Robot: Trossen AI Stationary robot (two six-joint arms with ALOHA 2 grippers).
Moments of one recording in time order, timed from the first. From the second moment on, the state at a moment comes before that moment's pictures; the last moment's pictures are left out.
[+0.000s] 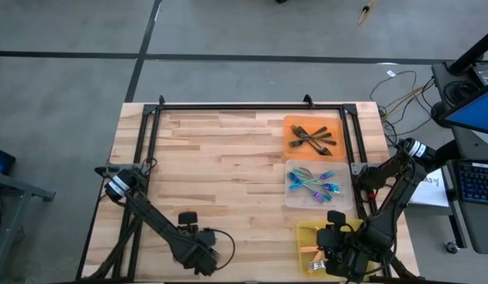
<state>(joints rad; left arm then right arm) -0.75 2.05 1.45 -1.18 -0.06 -0.89 0.99 1.57 1.22 -0.95 0.34 1.12</state>
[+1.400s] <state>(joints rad) -0.65 2.04 1.38 -1.04 0.01 -0.76 0.99 1.57 1.22 -0.95 0.37 1.12</state>
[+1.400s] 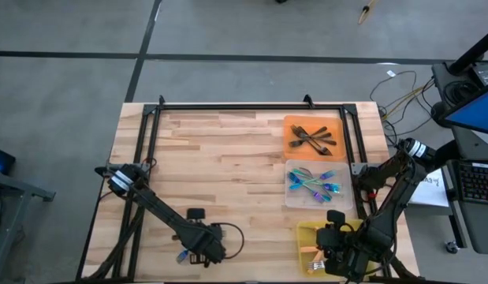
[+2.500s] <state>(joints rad) -0.64 1.99 1.75 -0.77 -1.15 -1.07 0.92 1.59 1.22 -0.53 1.33 1.01</state>
